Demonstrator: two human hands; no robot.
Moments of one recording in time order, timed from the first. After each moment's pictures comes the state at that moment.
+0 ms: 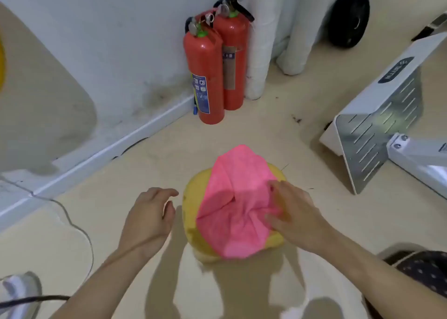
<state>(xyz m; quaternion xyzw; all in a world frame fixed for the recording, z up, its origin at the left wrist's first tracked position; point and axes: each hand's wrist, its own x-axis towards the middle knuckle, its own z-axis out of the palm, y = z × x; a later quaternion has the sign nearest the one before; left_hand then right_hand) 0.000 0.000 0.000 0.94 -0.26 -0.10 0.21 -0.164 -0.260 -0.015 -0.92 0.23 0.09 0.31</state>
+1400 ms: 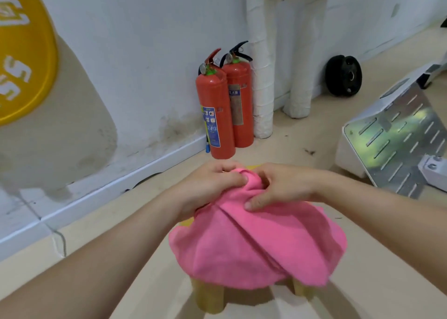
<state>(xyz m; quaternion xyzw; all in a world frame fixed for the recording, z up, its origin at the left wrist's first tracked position) -0.061 -0.087 0.002 0.74 -0.30 -0.35 0.49 -0.141 -0.249 -0.010 -0.88 0.01 0.15 0.45</state>
